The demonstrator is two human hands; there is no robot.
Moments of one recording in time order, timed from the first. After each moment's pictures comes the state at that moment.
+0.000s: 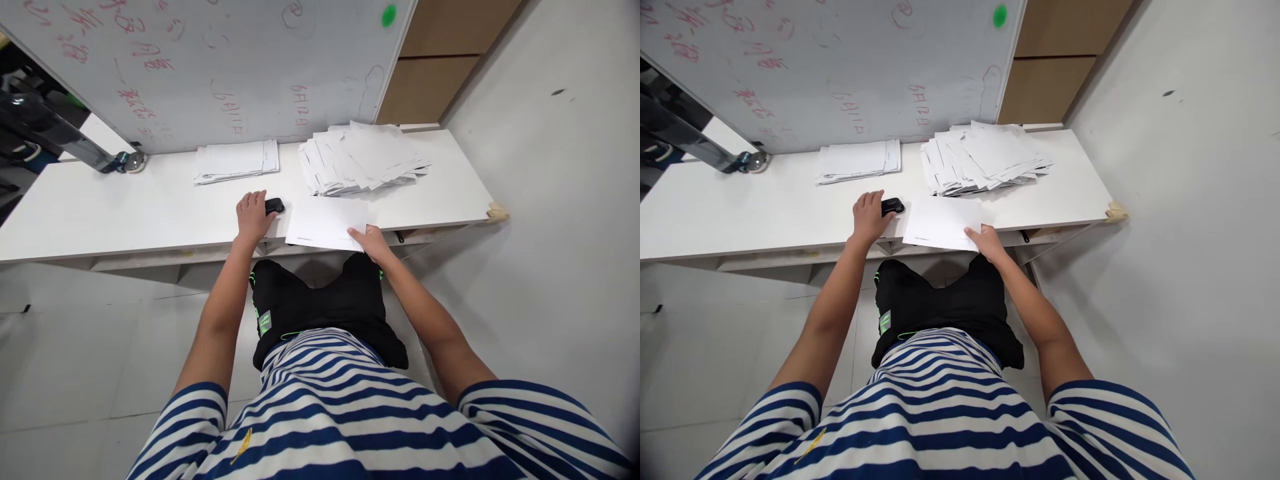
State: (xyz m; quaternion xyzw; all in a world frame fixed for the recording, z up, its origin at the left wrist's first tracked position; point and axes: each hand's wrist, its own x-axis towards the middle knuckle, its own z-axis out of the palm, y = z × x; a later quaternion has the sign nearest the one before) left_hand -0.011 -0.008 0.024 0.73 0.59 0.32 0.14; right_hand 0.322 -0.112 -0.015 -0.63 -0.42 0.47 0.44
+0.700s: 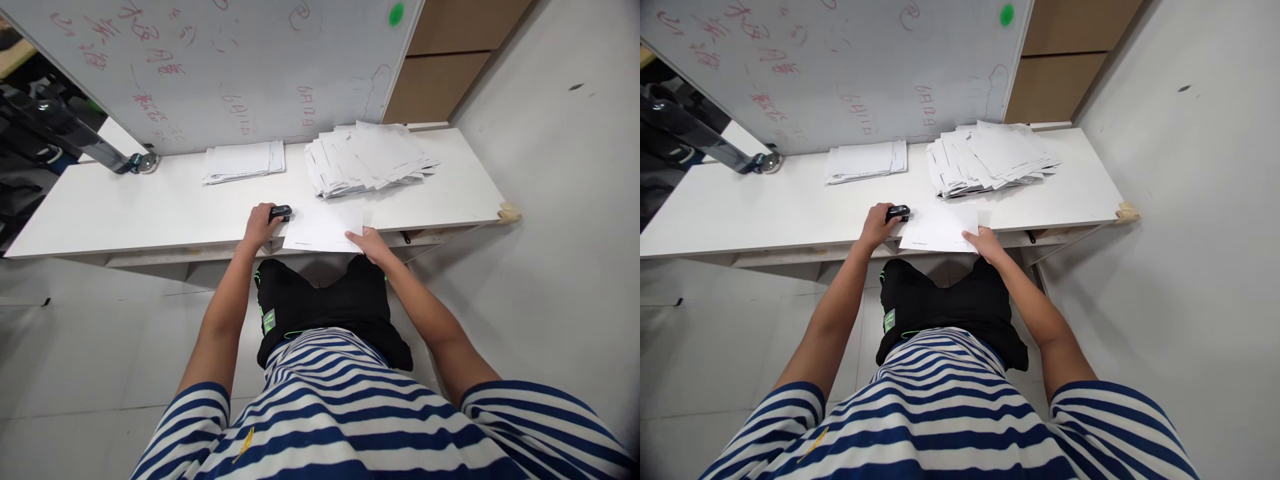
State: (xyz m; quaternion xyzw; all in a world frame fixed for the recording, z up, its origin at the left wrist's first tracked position) left_hand -0.029 -0.010 0.001 0.77 0.55 0.28 0.18; right_hand 0.310 -0.110 -0.020 -0.61 -0.40 0.55 0.41
